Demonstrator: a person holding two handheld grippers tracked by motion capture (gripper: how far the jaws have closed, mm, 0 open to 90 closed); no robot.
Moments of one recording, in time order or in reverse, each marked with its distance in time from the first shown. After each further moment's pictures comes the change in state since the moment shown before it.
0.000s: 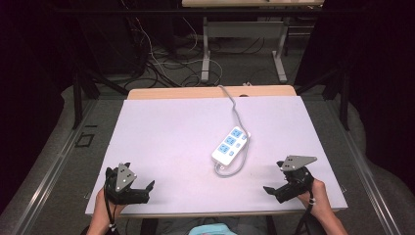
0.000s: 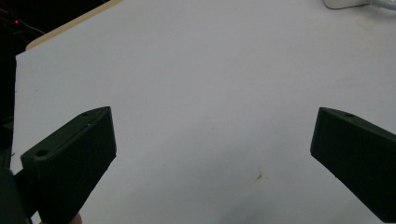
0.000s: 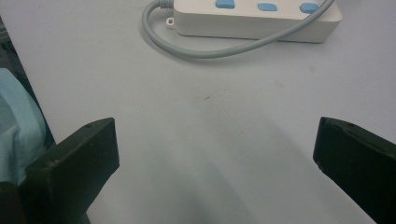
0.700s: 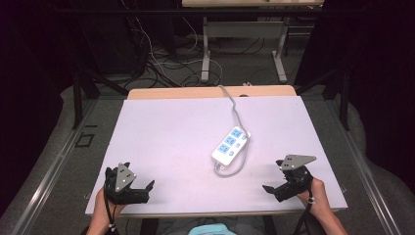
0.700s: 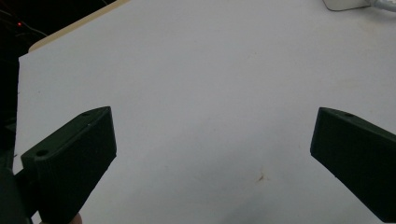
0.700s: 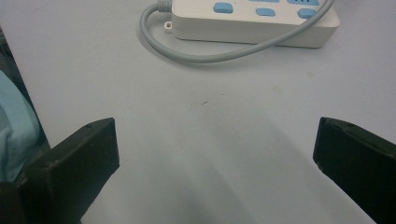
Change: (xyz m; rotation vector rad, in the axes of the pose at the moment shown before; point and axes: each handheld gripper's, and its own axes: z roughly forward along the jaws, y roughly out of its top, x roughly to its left) left arm 0.000 0.000 -0.001 0.002 -0.003 0.005; right arm -0.001 0.002 0.002 0.008 0.003 -0.006
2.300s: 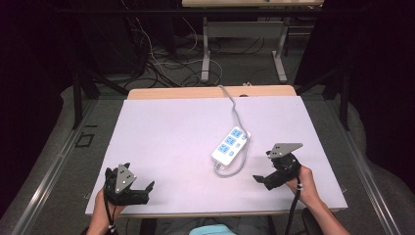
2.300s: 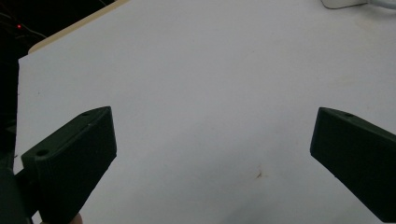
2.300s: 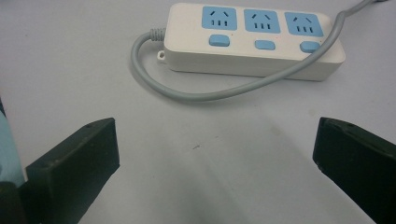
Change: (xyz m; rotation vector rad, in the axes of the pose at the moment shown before) left arm -0.001 -0.001 -0.001 -0.007 0.003 0.011; right arm -0.011 0.034 0.024 0.010 0.024 -0.011
